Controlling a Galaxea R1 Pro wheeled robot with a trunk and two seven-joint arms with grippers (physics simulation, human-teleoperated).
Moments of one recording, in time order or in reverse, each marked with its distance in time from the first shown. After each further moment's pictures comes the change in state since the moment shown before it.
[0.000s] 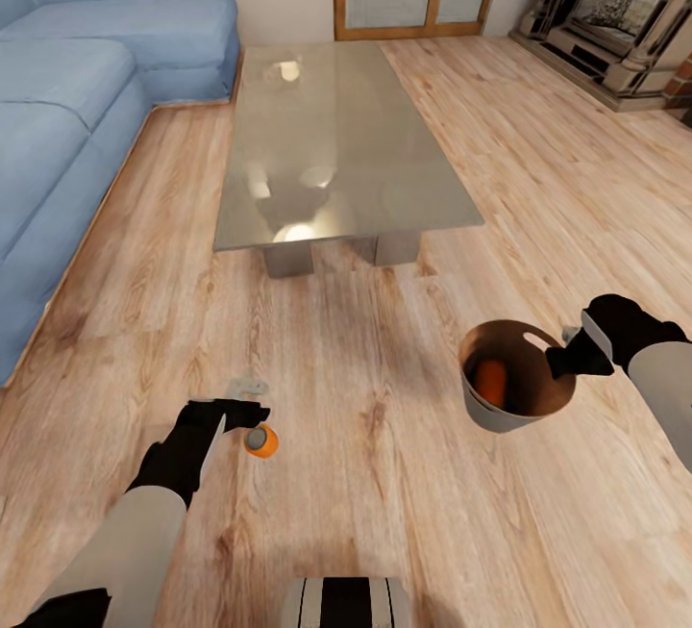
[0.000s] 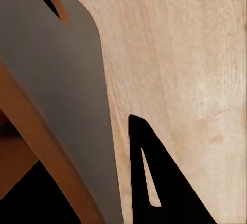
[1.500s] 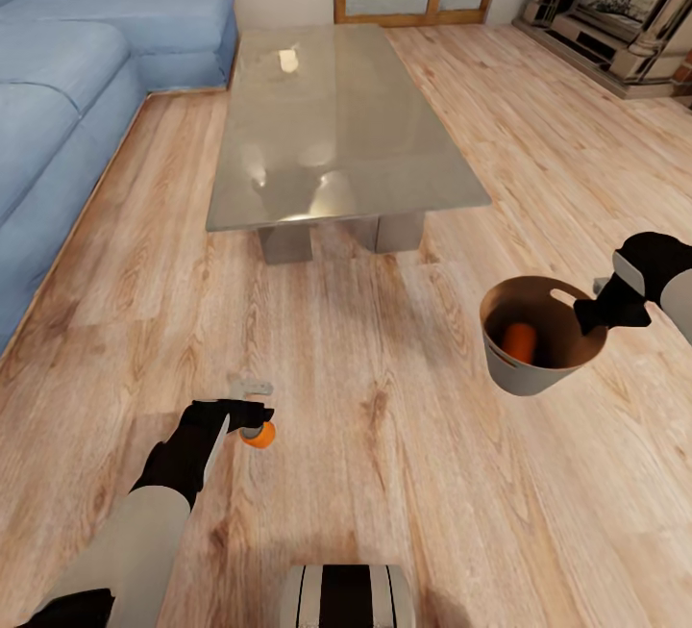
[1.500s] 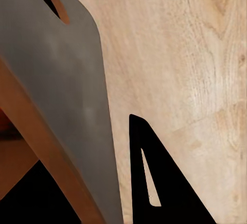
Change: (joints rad) left arm 0.000 -0.012 0.000 0.000 -0.003 0.002 -0.001; right arm -0.329 -0.005 0.171 0.263 -0.024 0.002 0.002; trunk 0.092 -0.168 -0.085
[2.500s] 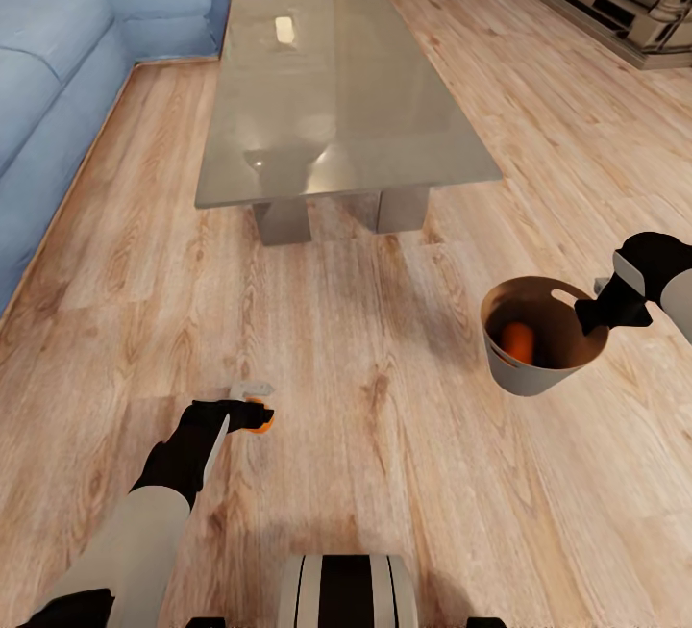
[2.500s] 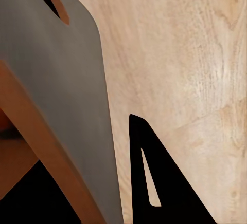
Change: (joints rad) left arm 0.000 0.001 0.000 0.000 0.001 0.013 -0.001; right arm -0.001 0.000 0.006 0.000 0.006 -0.001 0.000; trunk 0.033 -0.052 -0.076
